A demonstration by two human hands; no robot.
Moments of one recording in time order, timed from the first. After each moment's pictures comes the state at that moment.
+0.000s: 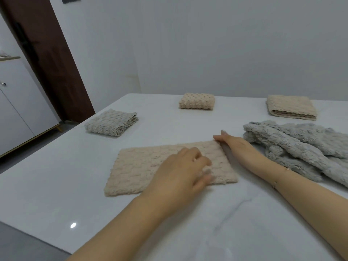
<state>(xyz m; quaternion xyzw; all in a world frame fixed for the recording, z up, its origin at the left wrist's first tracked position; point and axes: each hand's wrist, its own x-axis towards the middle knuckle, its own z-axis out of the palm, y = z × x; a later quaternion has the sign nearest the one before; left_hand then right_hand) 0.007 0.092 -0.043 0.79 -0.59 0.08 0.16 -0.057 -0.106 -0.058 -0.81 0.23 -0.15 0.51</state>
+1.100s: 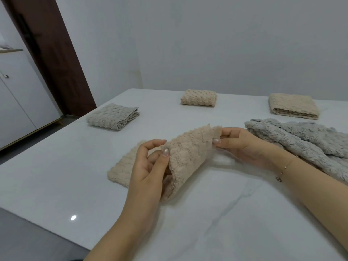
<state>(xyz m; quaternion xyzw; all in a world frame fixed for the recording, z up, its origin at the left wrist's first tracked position) -0.018 0.133 -0.045 0.57 -0.22 -0.16 0.77 -0.062 -0.116 -0.051 -0.71 0.04 -0.06 0.70</state>
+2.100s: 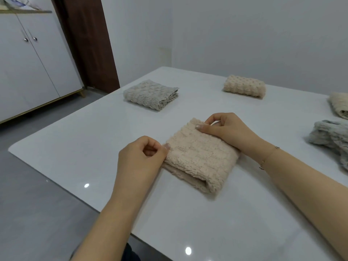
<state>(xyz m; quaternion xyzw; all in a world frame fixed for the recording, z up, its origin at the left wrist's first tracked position) 0.070 0.212 -0.071 0.81 -0.13 0.03 0.57 0.052 -0.015 -0.049 -0.87 0.14 -0.10 0.46</state>
